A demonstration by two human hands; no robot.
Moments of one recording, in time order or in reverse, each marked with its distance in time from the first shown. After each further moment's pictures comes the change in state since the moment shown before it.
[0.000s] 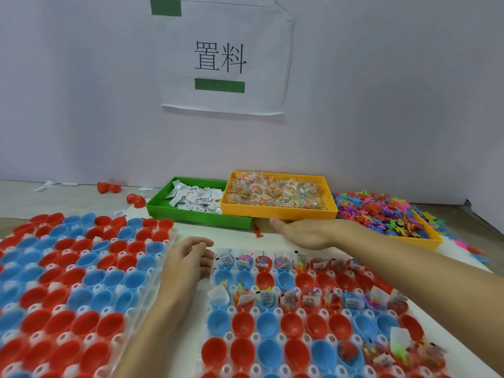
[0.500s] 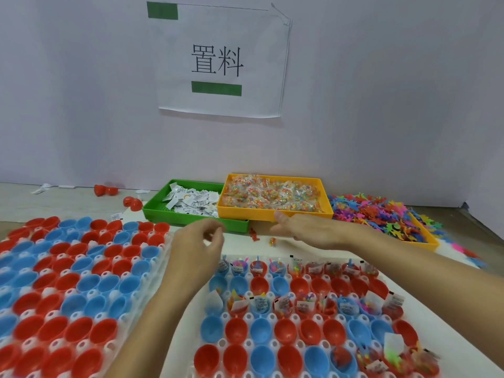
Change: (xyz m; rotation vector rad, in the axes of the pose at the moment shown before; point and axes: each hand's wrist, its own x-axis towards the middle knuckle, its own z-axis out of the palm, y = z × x) left_hand 0.002 0.044 0.020 0.637 -0.009 0.493; right_hand -0.024 0.004 -0.010 0.166 0.066 -0.188
